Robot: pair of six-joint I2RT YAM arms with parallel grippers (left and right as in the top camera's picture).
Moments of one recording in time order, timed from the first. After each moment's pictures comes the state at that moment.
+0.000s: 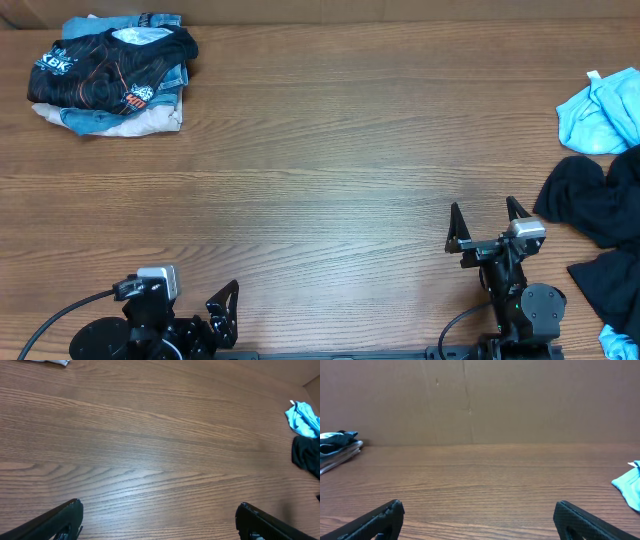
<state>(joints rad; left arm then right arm) 0.10 0.27 0.90 -1.29 0.35 -0.21 -0.01 0.01 0.02 -0.02 -0.13 0.07</state>
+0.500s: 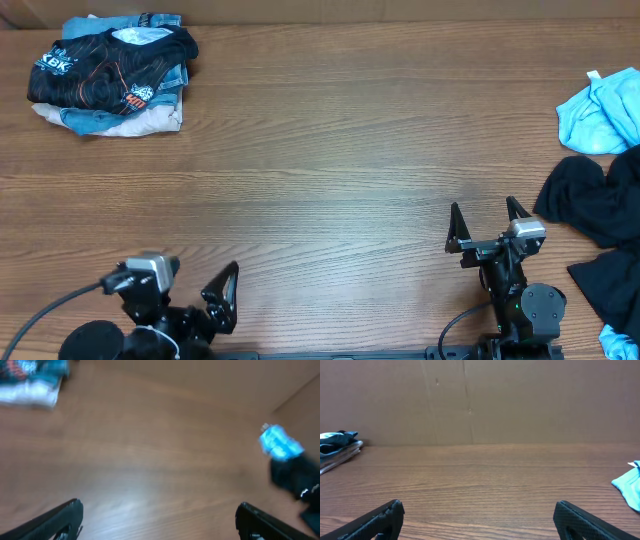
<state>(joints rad) 0.04 0.27 0.90 -1.07 0.36 -0.29 -0.01 0.01 0.02 -0.02 -0.14 0.07</state>
